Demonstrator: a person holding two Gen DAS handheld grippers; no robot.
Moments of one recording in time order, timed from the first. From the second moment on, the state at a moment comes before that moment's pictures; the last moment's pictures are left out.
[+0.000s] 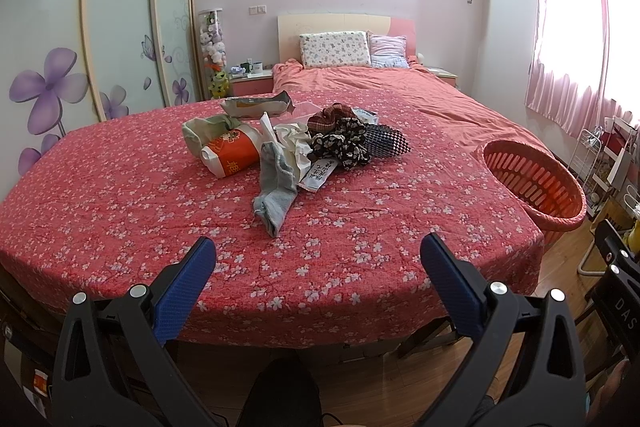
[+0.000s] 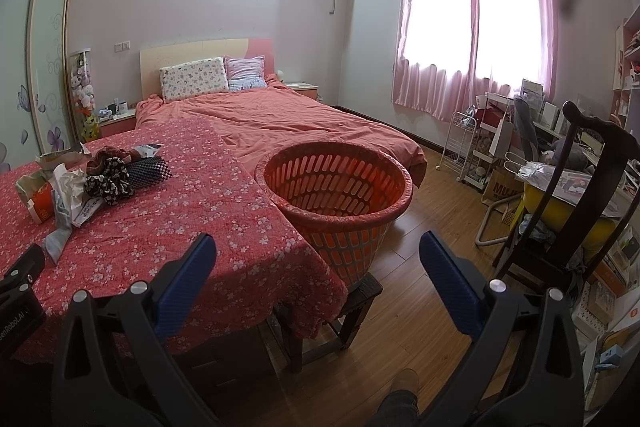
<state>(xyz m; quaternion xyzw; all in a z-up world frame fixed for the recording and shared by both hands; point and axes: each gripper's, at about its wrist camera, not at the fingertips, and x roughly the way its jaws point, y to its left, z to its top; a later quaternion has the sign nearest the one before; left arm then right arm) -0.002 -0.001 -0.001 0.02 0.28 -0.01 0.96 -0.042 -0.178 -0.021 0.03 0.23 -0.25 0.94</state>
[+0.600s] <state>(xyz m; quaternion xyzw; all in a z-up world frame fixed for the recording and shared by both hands) -0.006 -0.008 -0.003 0.02 0.29 -0.01 0.96 -0.041 -0.177 -0.020 0.03 0.23 -0.25 0.94</state>
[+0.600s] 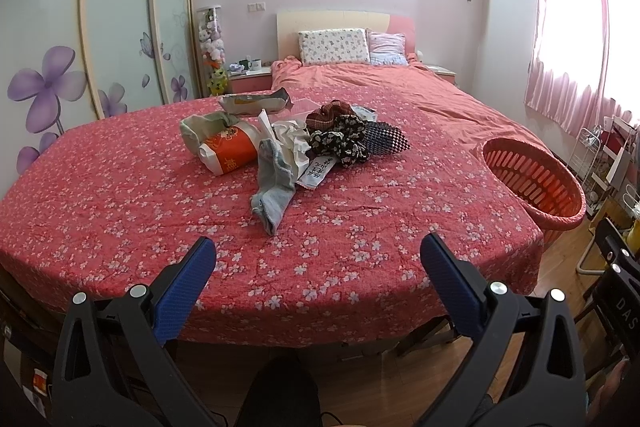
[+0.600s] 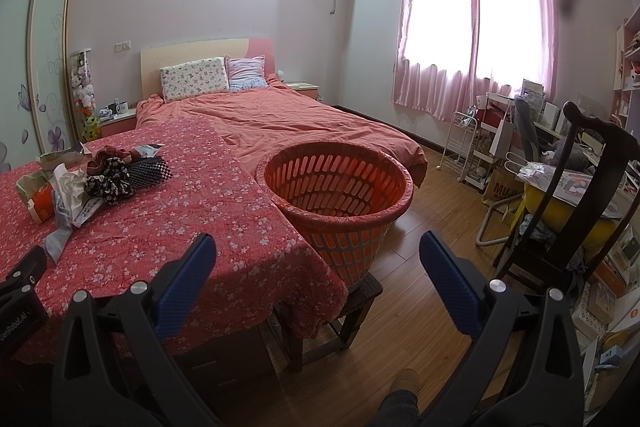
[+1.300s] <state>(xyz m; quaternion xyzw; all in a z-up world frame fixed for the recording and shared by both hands) 0.000 -0.006 -0.007 0.01 0.29 -0.01 0.96 -0.040 -0.177 -0.021 0.03 0.23 -0.25 0.94</state>
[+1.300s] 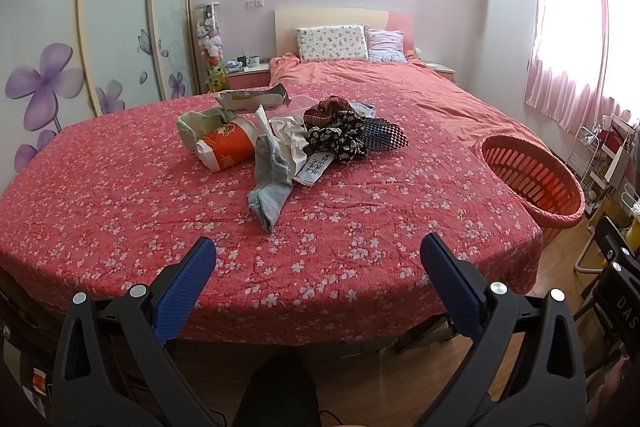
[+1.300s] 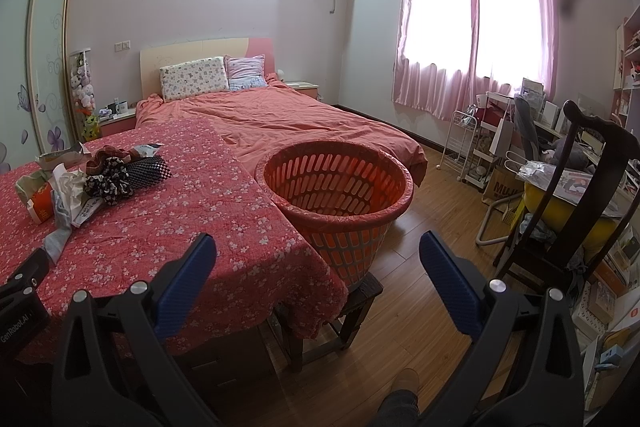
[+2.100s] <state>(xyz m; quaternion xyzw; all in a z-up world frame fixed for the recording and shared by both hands) 0.072 0.069 -0.022 -0.03 0.31 0.01 0.95 0.029 -0.130 -0.029 0.04 0.26 -0.14 0.96</state>
